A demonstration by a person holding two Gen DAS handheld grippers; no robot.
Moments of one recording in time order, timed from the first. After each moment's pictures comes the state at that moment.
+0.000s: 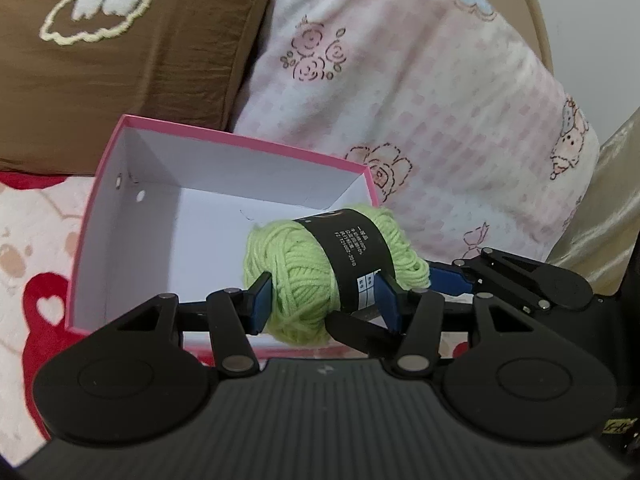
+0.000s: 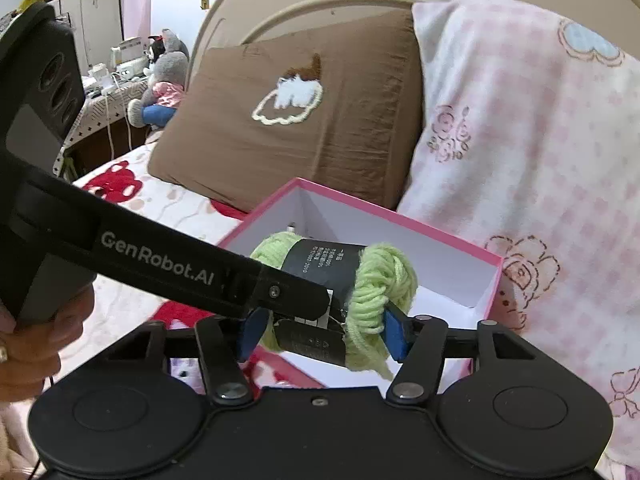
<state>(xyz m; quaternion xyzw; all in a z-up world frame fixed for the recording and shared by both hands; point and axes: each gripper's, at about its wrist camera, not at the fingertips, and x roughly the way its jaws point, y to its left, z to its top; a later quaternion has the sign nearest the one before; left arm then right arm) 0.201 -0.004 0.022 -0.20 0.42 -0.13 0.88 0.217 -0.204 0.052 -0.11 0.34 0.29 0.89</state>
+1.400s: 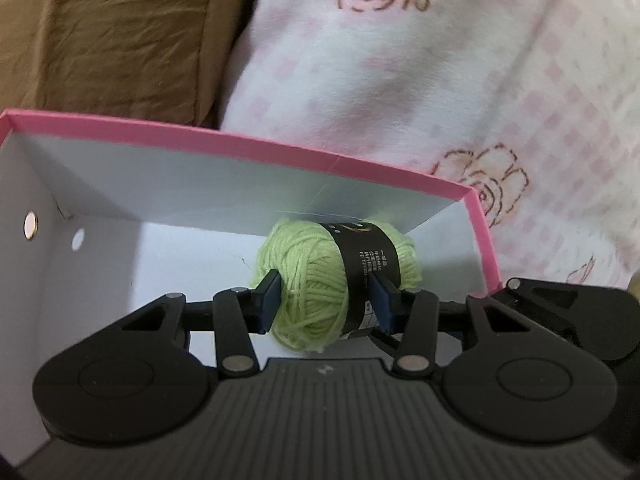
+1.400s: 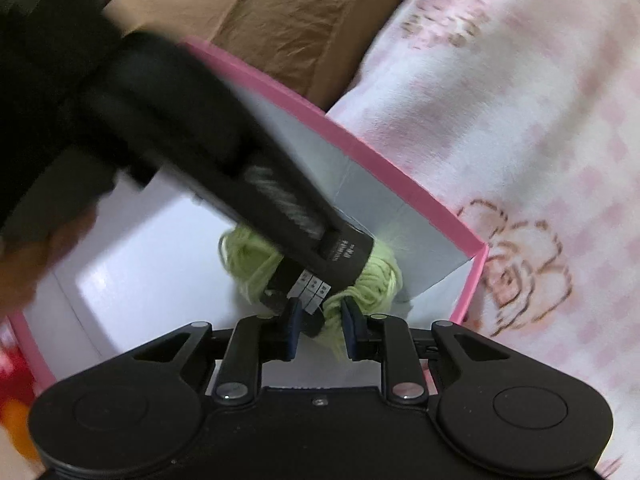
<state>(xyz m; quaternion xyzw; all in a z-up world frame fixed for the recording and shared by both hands) 0.339 -0.032 -0.076 -0.18 0.44 -0.09 0.87 0.314 -0.187 -0.049 -0.31 0.38 0.21 0.84</state>
